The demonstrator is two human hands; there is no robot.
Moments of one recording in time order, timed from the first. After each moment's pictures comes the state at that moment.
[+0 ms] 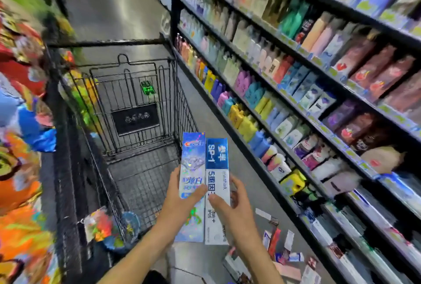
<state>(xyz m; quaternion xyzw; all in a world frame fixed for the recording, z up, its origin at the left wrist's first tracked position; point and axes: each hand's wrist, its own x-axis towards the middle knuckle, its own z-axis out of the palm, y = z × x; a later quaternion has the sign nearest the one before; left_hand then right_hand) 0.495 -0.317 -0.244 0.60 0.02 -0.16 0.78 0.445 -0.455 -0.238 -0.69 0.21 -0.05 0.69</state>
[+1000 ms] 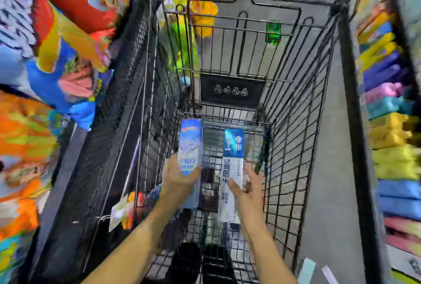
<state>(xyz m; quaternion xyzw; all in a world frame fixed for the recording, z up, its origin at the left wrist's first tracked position) 0.727 -0.232 -0.454 0.78 0.40 -0.04 0.49 0.755 -0.410 -0.438 -0.66 0.16 0.27 0.68</state>
